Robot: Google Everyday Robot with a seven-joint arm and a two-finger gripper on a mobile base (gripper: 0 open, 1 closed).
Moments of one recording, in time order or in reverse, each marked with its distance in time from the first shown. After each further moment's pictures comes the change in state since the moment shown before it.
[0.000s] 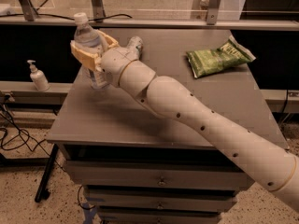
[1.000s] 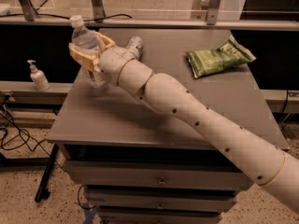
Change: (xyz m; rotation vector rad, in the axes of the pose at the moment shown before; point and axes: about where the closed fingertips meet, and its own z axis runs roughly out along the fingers) arm 0.014 -0.002 0.013 -0.044 0.009 -0.045
